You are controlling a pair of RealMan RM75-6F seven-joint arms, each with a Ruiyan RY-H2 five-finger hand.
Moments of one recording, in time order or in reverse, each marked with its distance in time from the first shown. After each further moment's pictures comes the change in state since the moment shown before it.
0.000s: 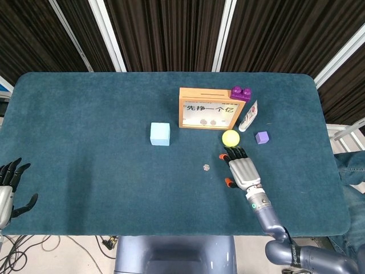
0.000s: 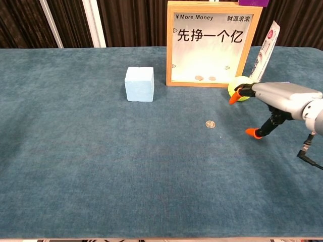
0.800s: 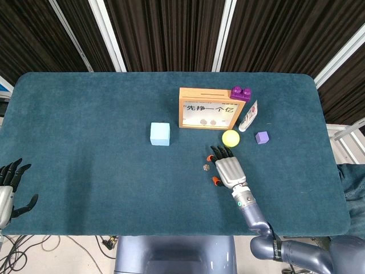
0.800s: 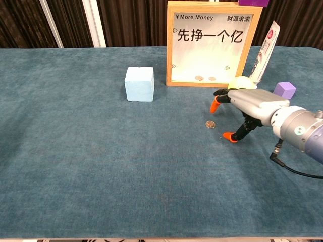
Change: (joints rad) left arm -0.002 0.008 0.001 -0.008 -0.007 -0.014 -0.006; right arm 0.064 -0.159 -0.004 0.162 -0.030 0.010 0.036
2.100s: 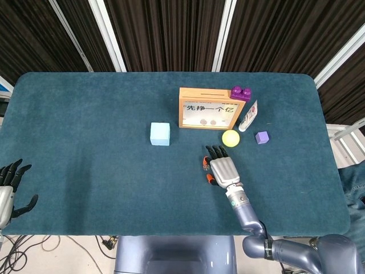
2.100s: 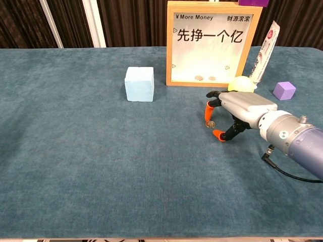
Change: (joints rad) left arm -0.002 0.007 0.001 -0.009 -0.010 -0.013 0.007; right arm 0.016 -0.073 0.005 0.073 -0.001 0.017 0.019
